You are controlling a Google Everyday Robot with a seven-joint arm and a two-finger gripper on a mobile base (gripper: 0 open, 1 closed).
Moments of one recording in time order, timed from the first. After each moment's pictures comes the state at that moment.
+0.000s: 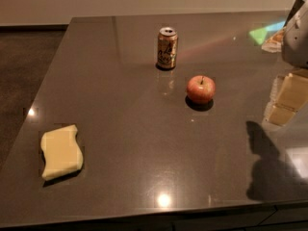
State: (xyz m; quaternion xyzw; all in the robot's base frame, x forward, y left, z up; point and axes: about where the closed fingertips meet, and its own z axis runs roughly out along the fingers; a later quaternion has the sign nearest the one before) arm 0.438 -0.217 0.976 -0.60 0.78 -0.03 0.16
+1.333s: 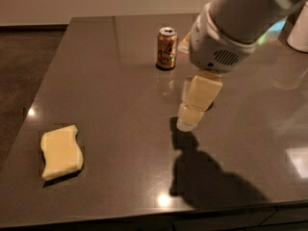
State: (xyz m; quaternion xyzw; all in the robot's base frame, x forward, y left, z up) arm 0.447 -0.065 0.969 -0.68 0.71 0.04 0.21
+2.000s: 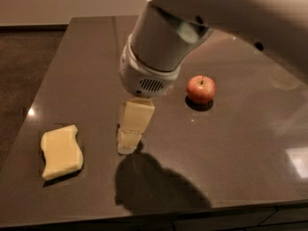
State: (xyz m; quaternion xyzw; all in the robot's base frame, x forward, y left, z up) arm 0.426 0.050 0.935 -0.72 0.65 0.08 0.21
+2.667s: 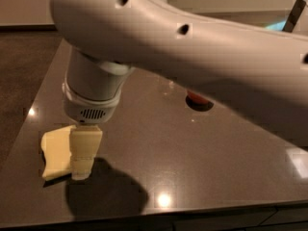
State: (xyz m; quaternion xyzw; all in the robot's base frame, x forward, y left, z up) arm 0.399 0.142 0.897 -0.77 0.60 0.10 0.20
